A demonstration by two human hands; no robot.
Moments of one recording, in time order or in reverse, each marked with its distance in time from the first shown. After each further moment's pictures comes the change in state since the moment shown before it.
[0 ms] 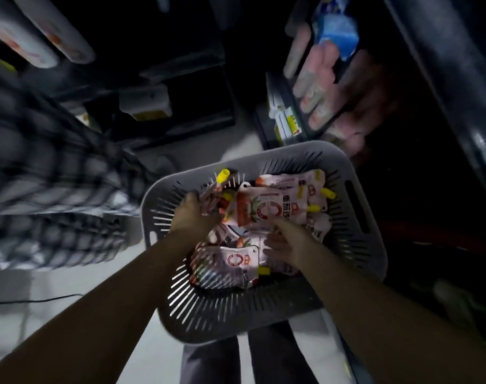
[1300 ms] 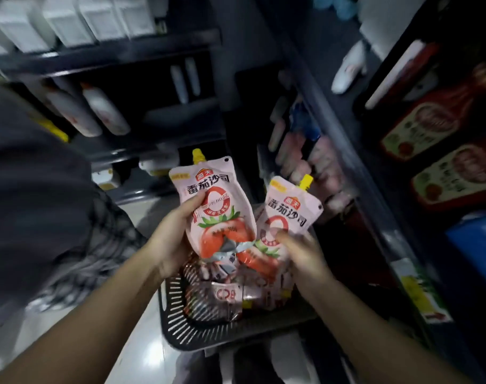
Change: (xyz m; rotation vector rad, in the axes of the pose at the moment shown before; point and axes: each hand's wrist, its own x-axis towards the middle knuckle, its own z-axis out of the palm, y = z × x) left_hand -0.133 0.103 -0.116 -1.228 -0.408 0.040; right_hand -0.151 -0.032 -0.027 0.098 -0.057 -0.671
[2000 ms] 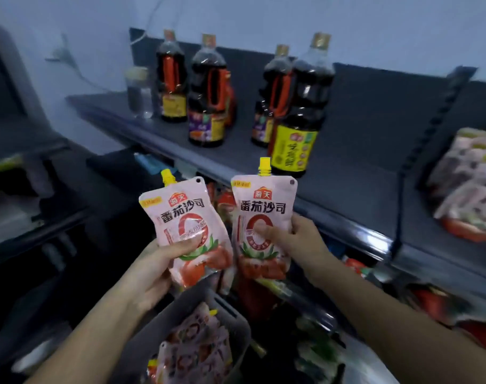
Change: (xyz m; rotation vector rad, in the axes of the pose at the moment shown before) left_hand -0.161 0.079 0.136 0.384 -0.716 0.261; right_hand -0.284 -0.155 -0.062 -0.089 0.312 -0.724
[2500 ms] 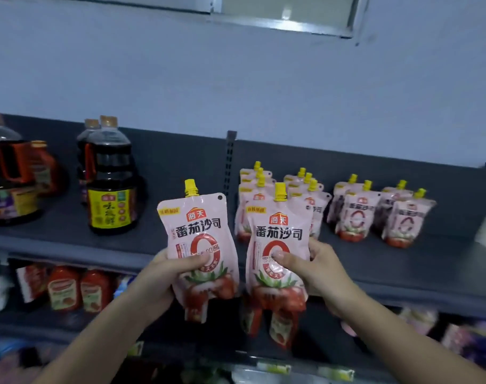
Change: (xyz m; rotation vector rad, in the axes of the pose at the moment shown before) left_hand -0.027 -0.018 0.277 0.162 -0.537 -0.073; right_hand -0.210 -0.075 -0.226 -0.116 0.526 -0.144
